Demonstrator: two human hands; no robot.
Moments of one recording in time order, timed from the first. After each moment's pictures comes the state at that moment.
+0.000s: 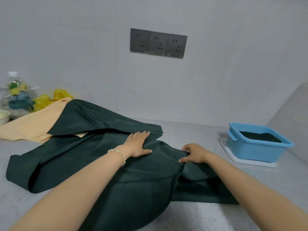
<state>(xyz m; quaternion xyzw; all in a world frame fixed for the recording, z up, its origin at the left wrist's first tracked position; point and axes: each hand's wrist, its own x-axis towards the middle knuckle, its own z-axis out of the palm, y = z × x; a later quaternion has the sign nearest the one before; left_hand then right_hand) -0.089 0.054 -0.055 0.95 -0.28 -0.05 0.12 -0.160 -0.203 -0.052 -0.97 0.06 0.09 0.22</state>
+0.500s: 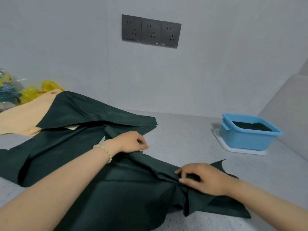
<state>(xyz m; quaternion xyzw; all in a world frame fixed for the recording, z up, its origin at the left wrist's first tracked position) -0.111 0.061 -0.046 0.91 -0.33 -0.11 0.22 -0.285 -0.191 -0.056 -0.96 -0.21 0.03 0.16</state>
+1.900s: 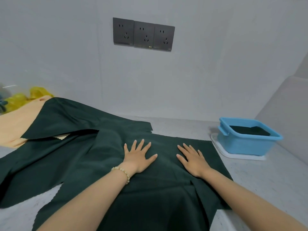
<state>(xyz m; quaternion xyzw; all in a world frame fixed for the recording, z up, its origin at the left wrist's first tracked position) -0.105 -0.002 -0.109 0.97 -0.22 -0.06 0.06 -0.183 -0.230 -0.108 -0.99 0.09 0.02 0.10</state>
